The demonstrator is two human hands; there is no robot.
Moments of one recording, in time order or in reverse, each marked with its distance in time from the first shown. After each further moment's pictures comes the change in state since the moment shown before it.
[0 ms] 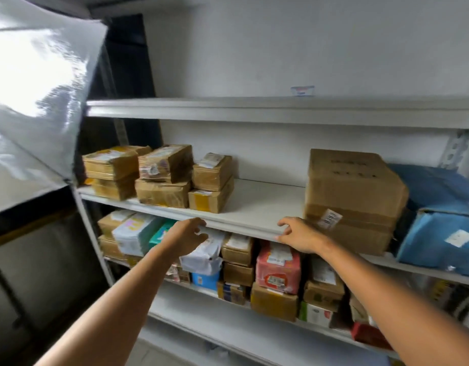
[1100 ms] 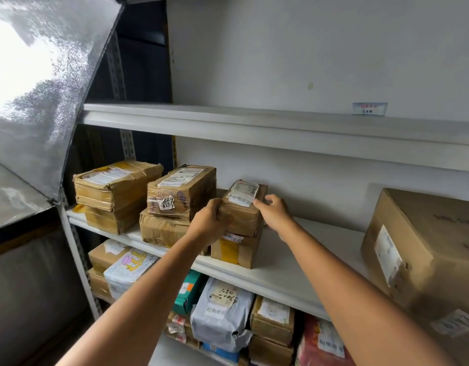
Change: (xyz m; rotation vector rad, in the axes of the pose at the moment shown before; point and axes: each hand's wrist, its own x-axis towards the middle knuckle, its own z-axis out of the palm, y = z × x) left_hand 0.221 -0.047 -0.037 -0.404 0.166 0.050; right_hand 0.279 -0.147 0.024 0.579 0.272 0.056
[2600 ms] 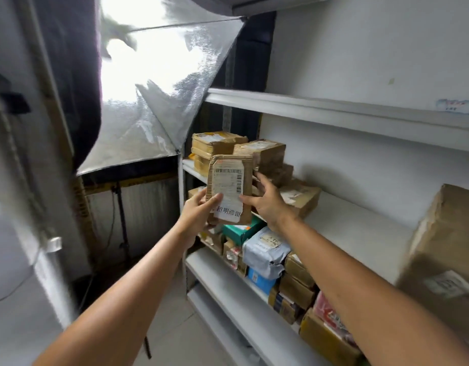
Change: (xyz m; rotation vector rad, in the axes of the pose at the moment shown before) left_hand -0.291 0.022 -0.068 -0.666 0.397 -0.257; right_hand -0.239 -0.040 0.031 0.420 -0.669 -0.322
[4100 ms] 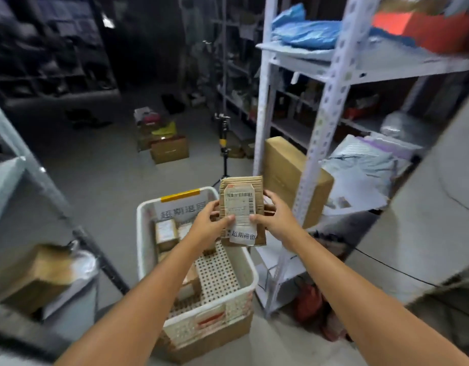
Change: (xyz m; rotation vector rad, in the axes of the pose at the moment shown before) left_hand -0.710 -0.074 -0.077 0.136 1.841 -0.265; right_hand -0.506 0.025 0.406 -0.037 -1.816 -0.133
